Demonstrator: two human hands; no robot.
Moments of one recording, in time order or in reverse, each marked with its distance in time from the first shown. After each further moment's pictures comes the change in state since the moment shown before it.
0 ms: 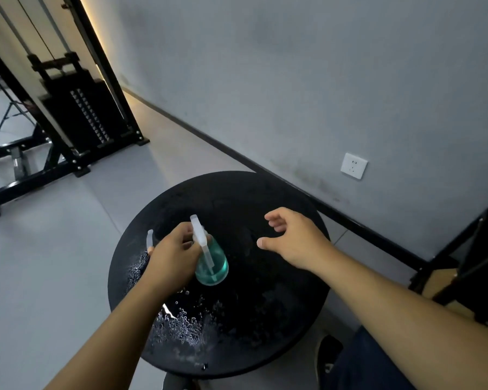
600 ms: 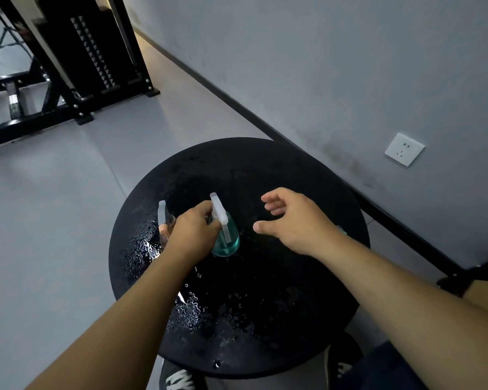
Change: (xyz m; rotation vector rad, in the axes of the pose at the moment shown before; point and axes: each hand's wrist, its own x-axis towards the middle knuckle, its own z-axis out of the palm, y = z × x) left_hand 0.083 -0.069 0.026 0.093 -0.043 -0.087; right_hand 0.073 -0.013 0.070 -0.022 -0.143 0.012
